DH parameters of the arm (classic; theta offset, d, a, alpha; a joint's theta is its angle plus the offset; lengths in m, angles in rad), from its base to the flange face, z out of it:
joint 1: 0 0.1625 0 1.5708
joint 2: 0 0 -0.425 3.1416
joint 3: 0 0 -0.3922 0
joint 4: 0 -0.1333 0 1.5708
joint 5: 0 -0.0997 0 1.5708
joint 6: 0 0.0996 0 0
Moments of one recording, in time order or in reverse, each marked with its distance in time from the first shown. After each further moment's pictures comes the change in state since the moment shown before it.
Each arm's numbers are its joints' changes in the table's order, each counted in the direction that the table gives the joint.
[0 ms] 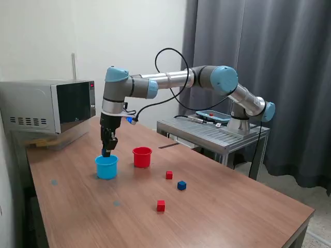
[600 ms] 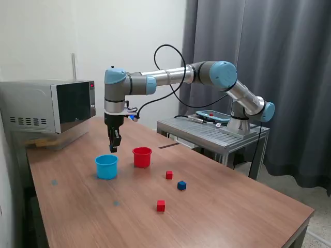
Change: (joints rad) arm -0.034 -0.051 -0.086 -0.095 0.041 0.056
